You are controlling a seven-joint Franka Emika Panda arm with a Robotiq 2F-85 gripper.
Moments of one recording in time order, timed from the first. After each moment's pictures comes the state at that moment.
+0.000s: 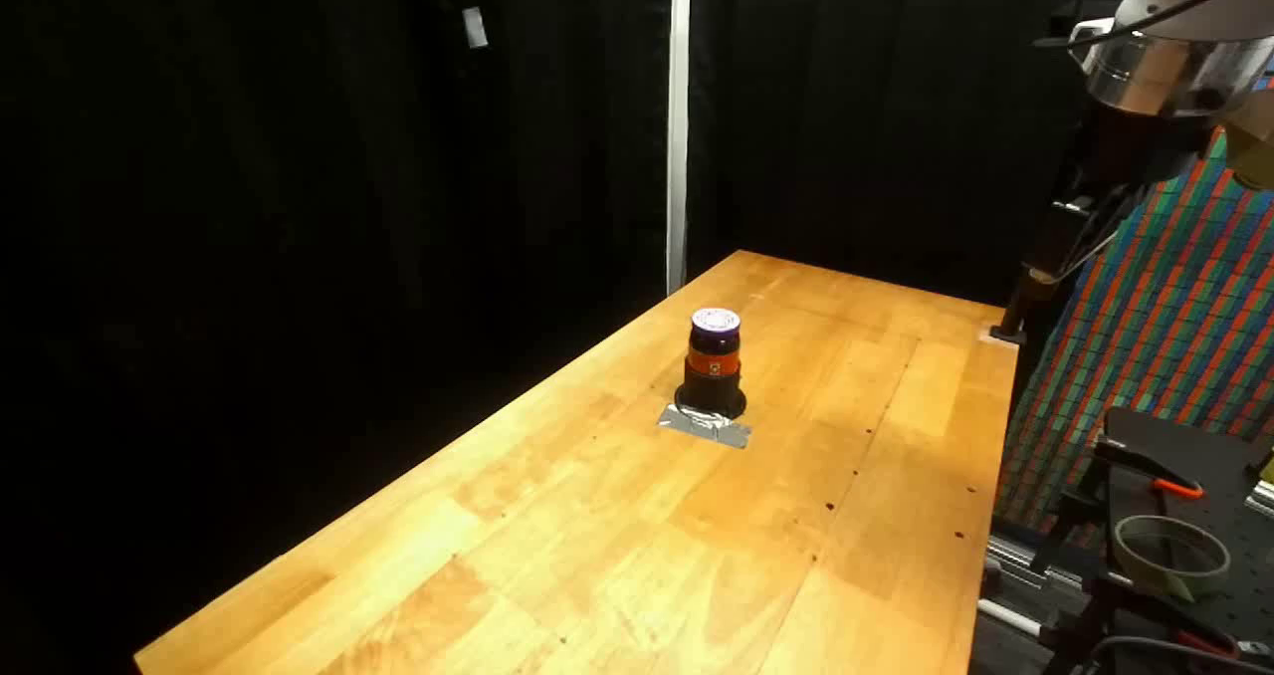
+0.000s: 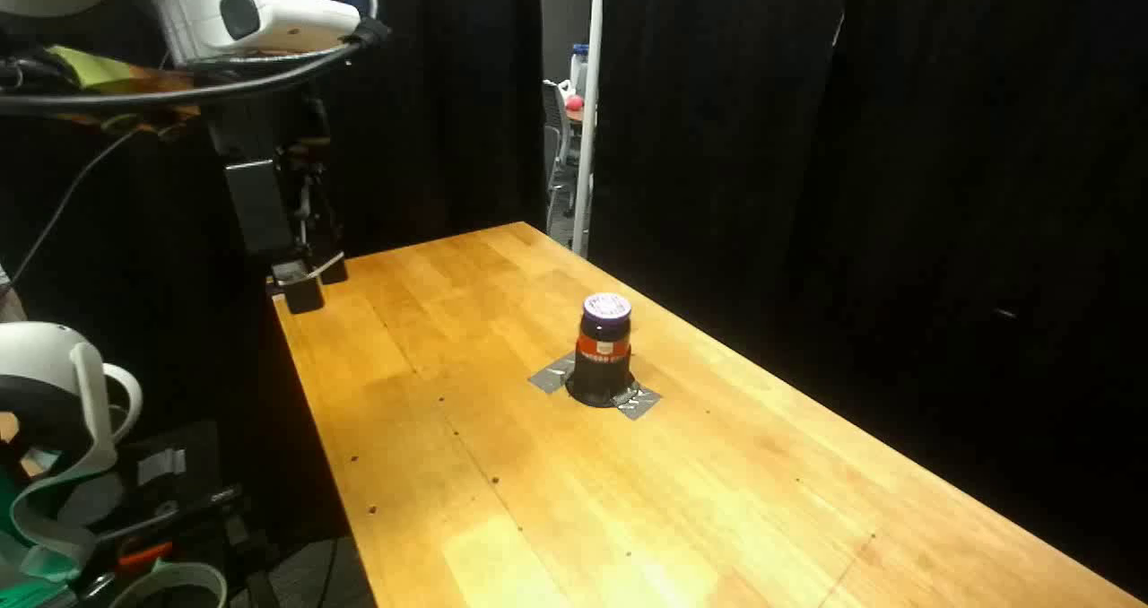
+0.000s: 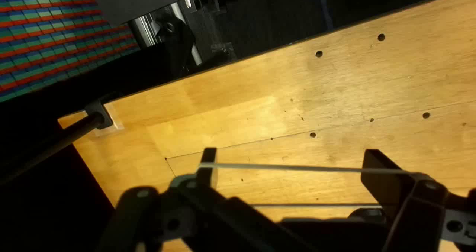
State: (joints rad) arm -0.05 -0.67 0.39 -2.72 -0.11 2.08 0.59
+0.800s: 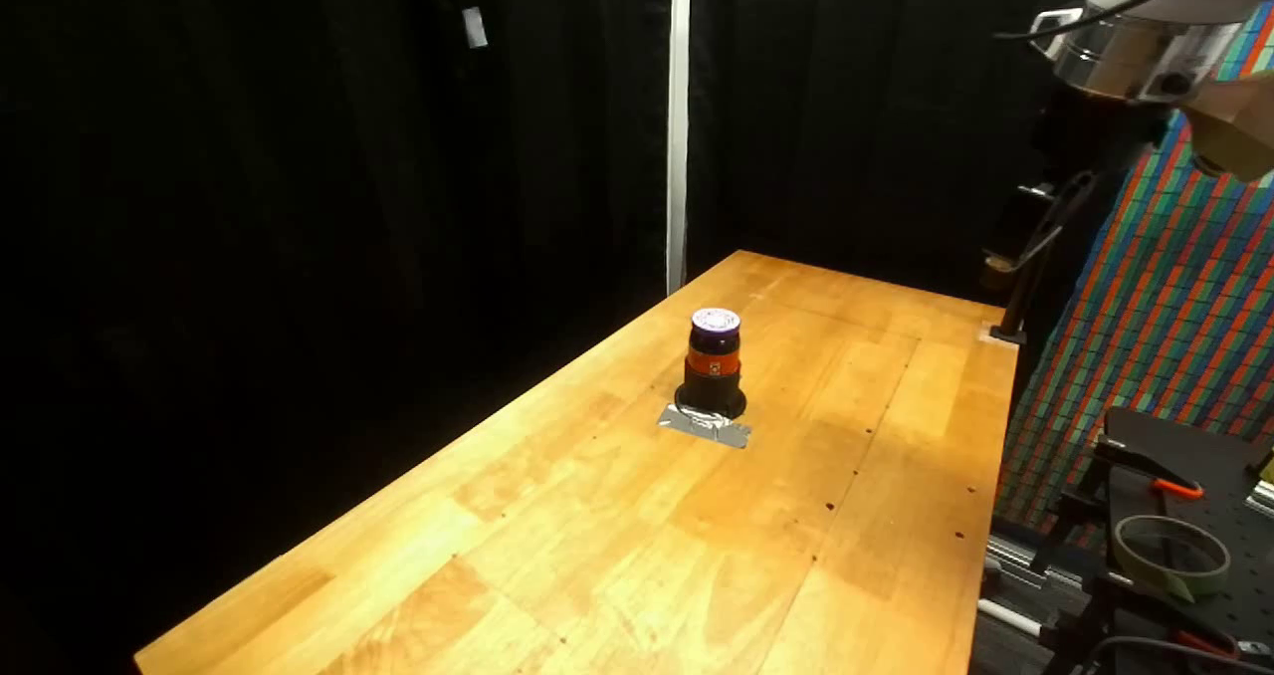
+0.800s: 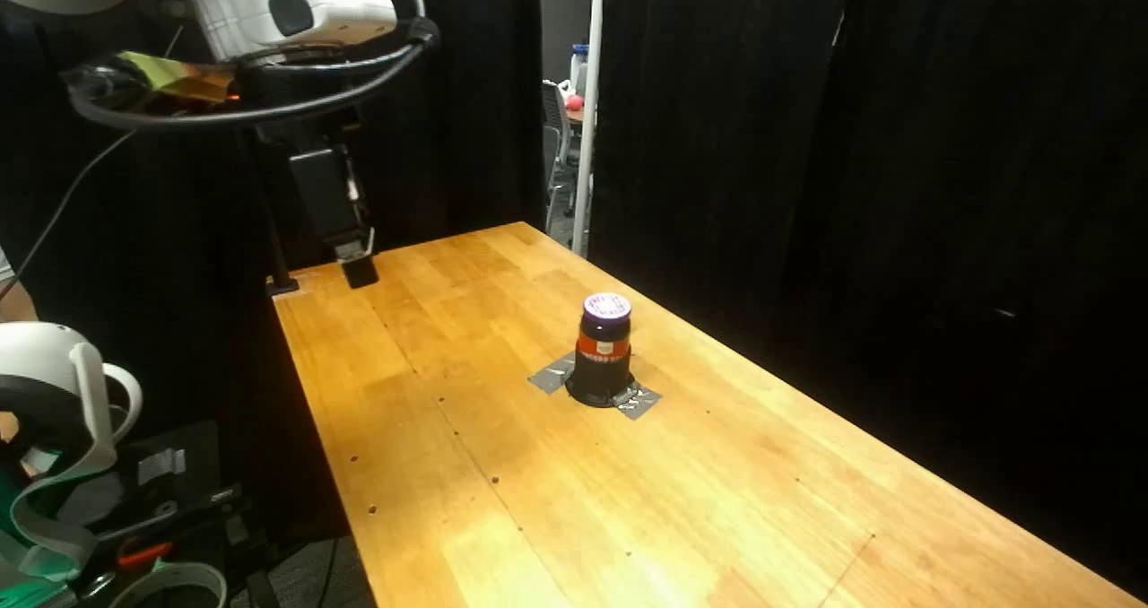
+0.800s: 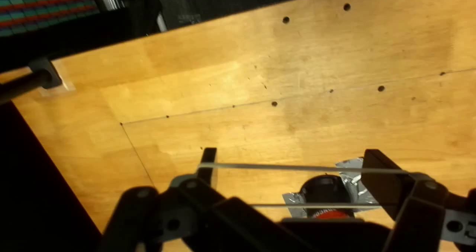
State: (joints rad) arm -0.01 -0.59 0.33 -2.68 -0.11 2.22 0.50
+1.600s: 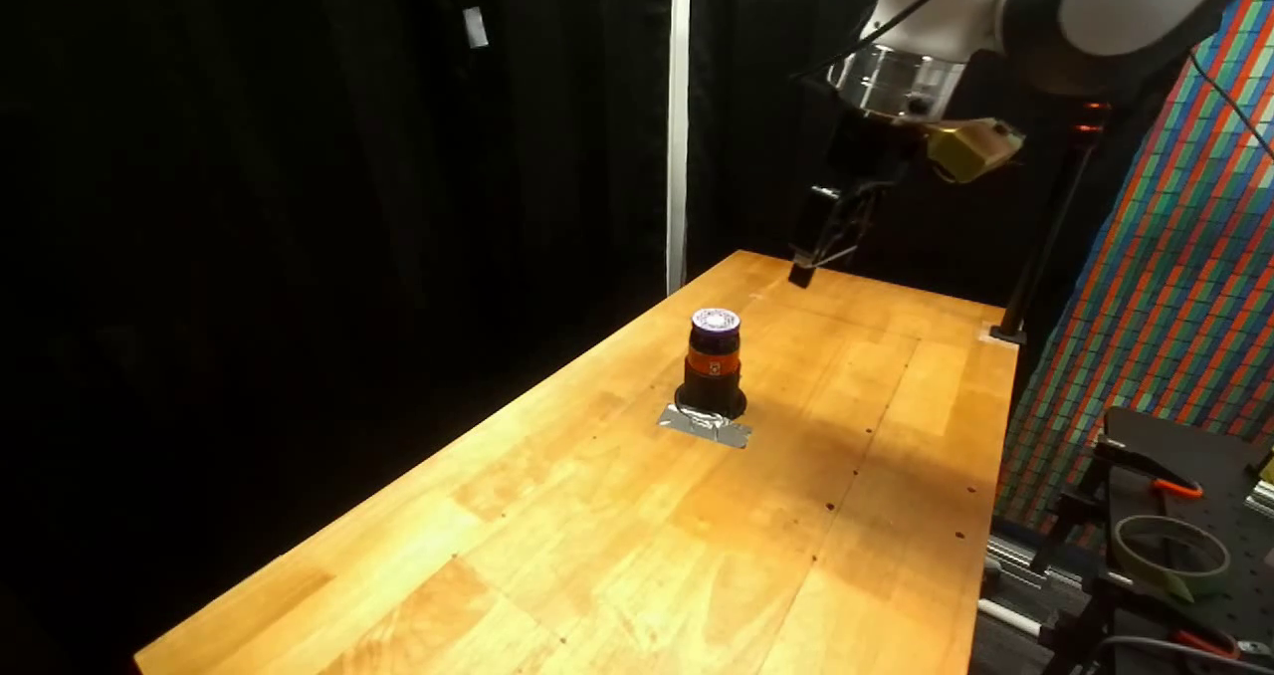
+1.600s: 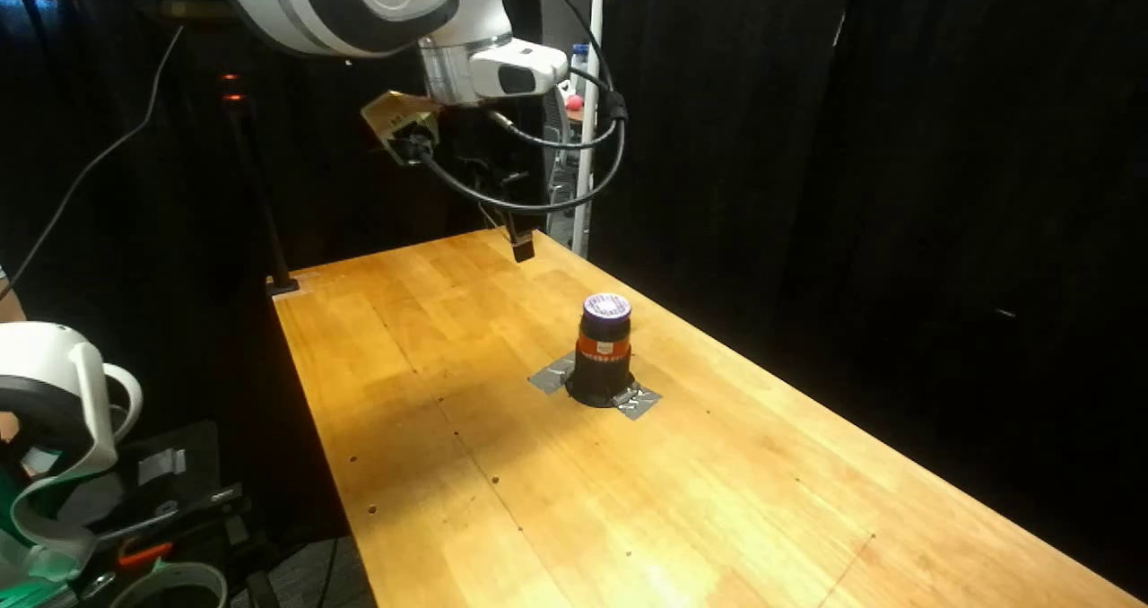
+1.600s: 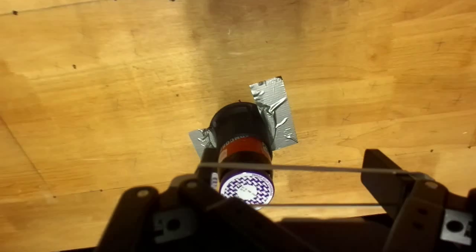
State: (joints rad) arm 0.03 -0.06 0.22 -2.31 -0.05 2.48 0.34
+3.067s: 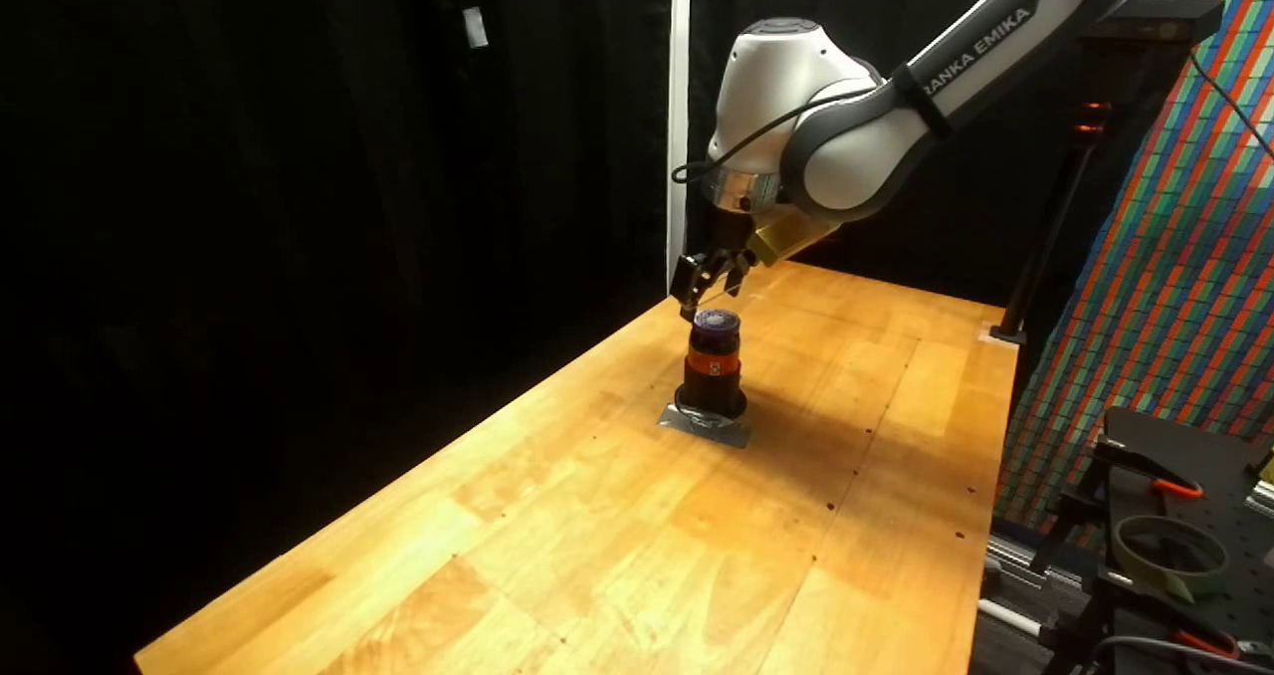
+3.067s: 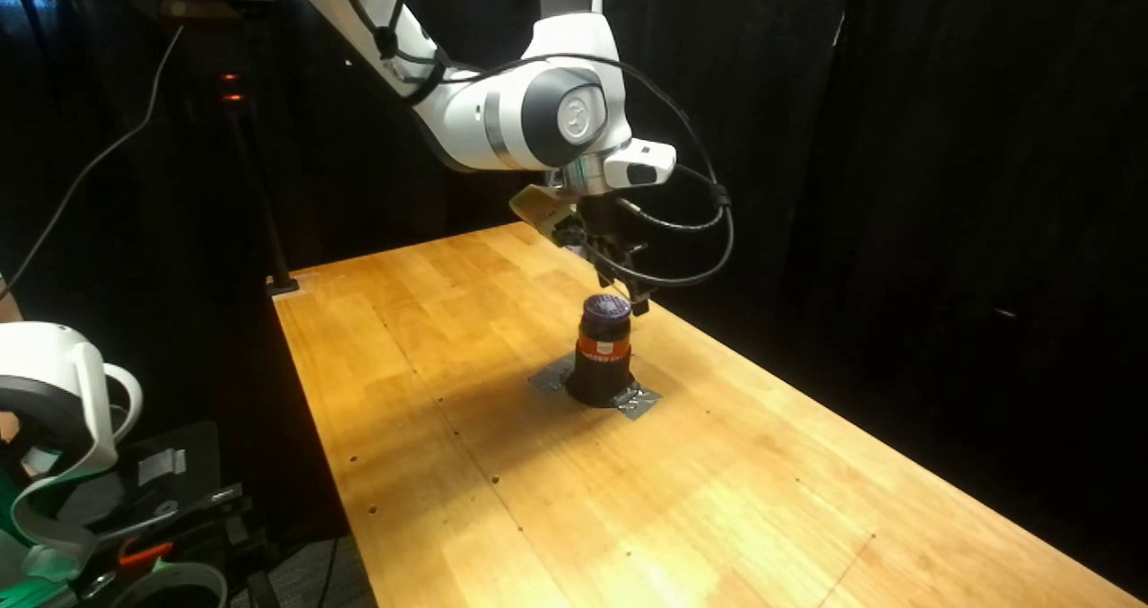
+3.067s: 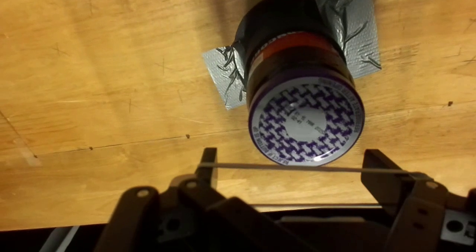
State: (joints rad) arm 0.21 0.47 -0.04 -1.85 -0.26 2.55 0.49
